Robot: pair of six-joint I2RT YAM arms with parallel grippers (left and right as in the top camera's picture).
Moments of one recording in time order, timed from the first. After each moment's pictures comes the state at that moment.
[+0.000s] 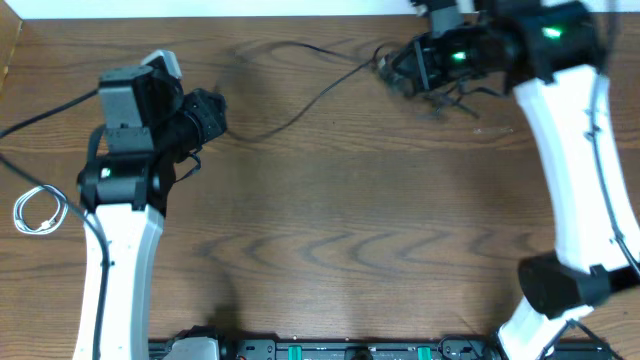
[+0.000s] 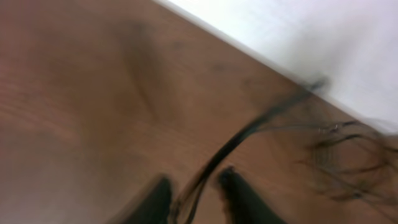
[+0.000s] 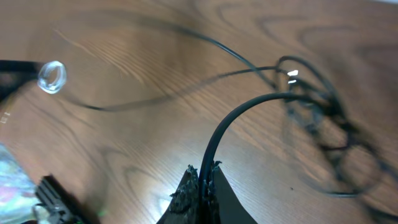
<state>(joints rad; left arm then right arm) 0.04 1.29 1.27 -0.70 0.26 -0.48 0.28 1.87 2.29 -1.34 -0.48 -0.01</state>
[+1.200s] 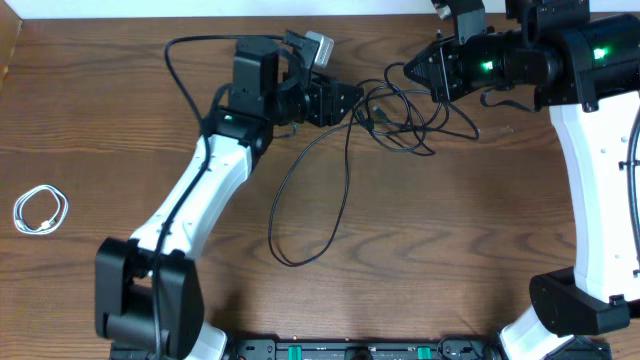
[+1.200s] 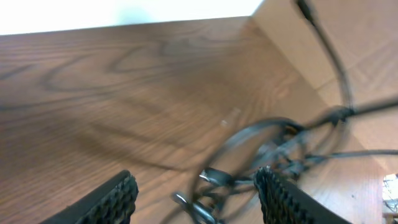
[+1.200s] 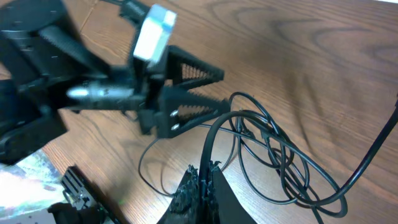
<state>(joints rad) -0.28 1.70 1.27 -0.10 0.67 -0.21 0.26 1.79 2.29 -1.40 -0.54 -0.01</state>
